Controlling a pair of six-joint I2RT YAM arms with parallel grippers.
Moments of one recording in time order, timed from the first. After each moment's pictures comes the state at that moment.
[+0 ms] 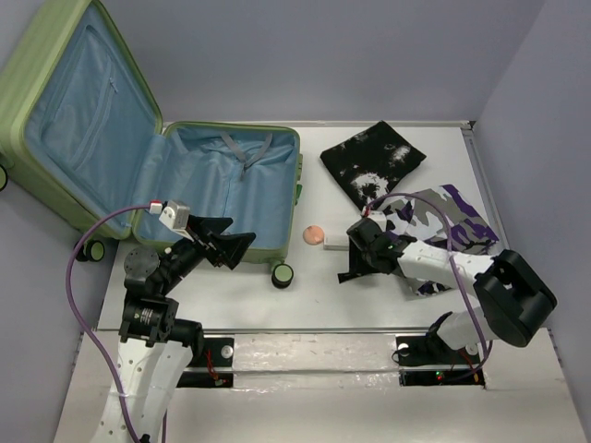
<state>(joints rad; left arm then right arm) -0.17 0.37 0.54 -0.08 0.58 -0.49 0.73 1.41 0.68 -0.35 0.29 0.66</state>
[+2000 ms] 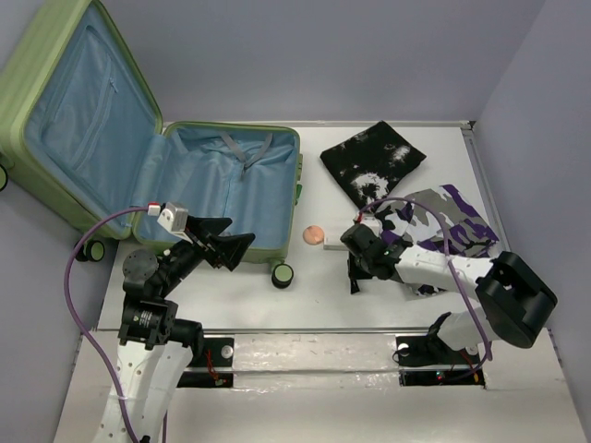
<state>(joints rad) -0.17 0.35 0.54 -0.08 0.57 -0.49 0.81 1.40 0.68 -0.34 0.27 0.74</state>
